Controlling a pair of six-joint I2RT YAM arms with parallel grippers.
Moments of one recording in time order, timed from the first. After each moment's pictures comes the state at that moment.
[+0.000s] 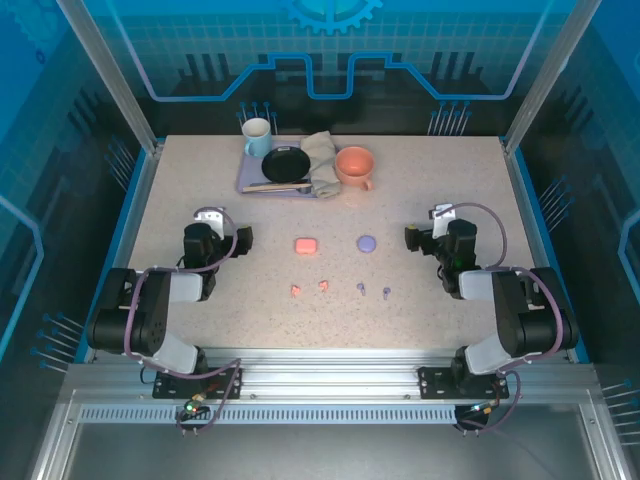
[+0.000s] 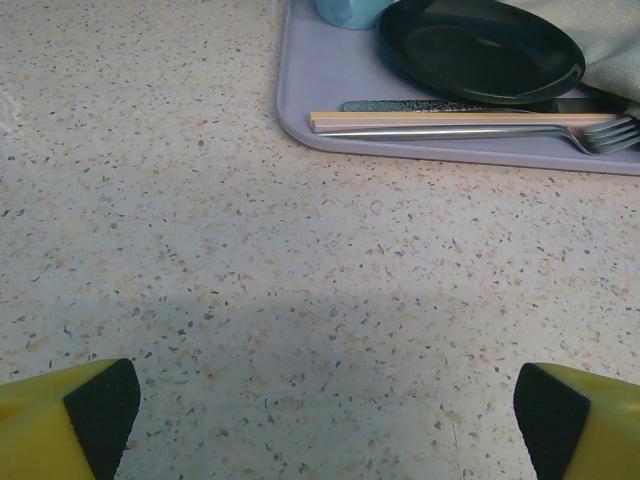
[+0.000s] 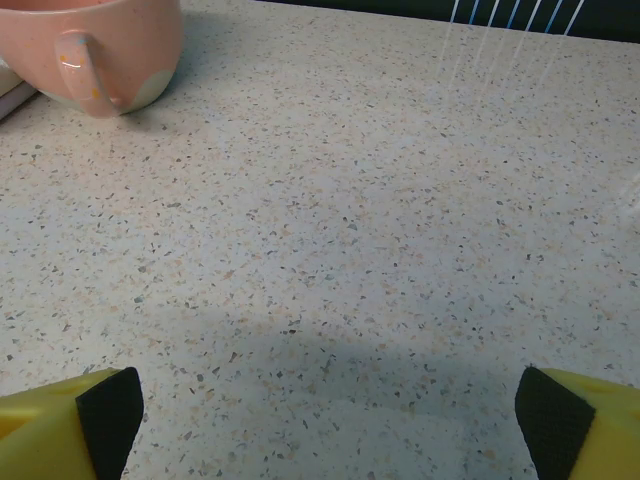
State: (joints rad) left arm 0.00 1.52 0.40 0.66 0.04 -0.09; right arm 0.06 1.51 0.42 0.64 -0.03 -0.07
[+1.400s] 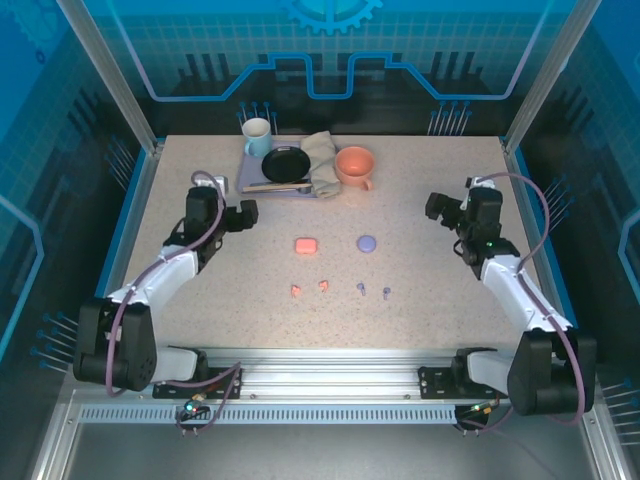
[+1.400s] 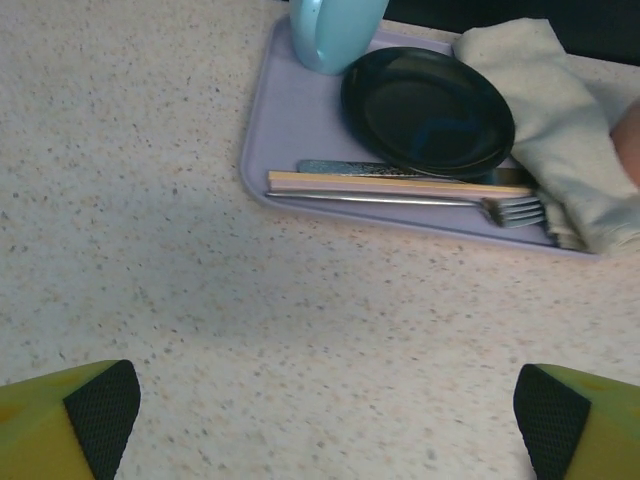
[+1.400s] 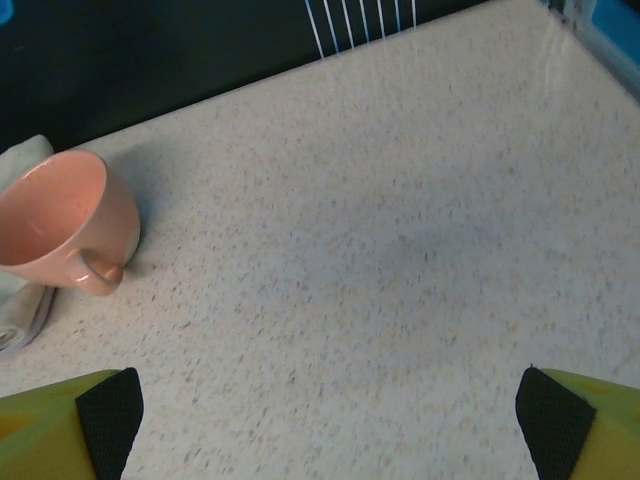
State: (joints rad) left arm -0.10 1.33 0.82 -0.09 -0.04 -0.28; right arm 0.00 1.19 0.78 -0.16 0.05 0.35
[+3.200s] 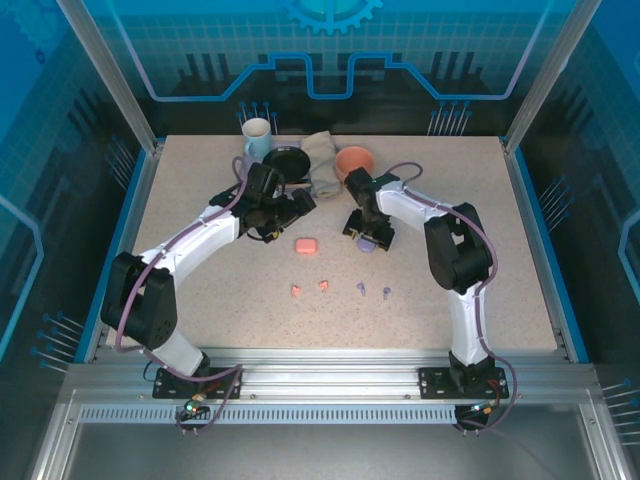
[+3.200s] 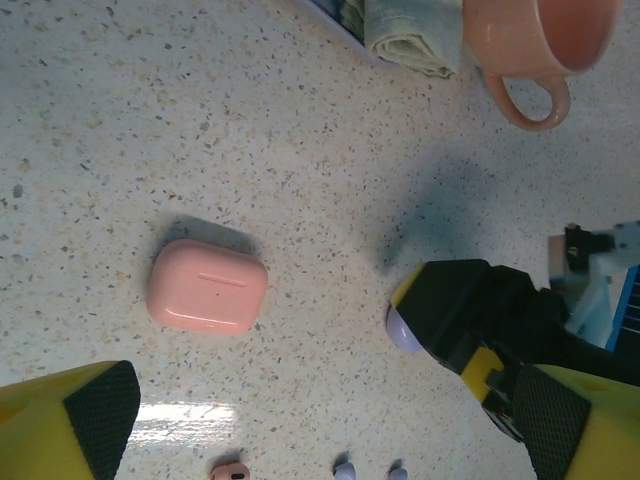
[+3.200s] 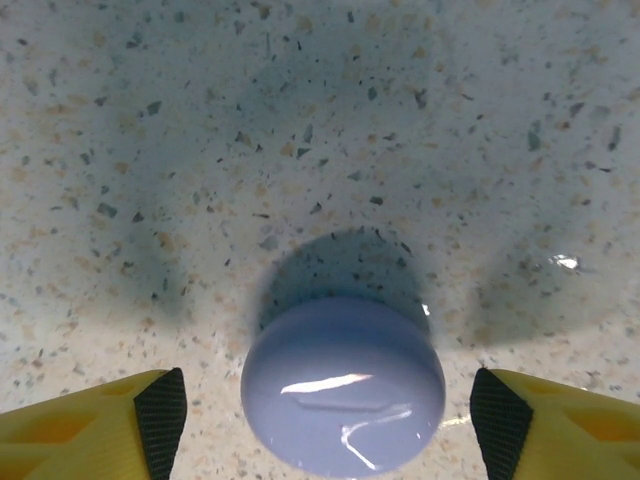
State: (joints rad) left arm -0.39 1.60 1.22 -0.52 0.20 -0.97; right arm 0.48 2.13 1.62 -0.97 0.02 0.93
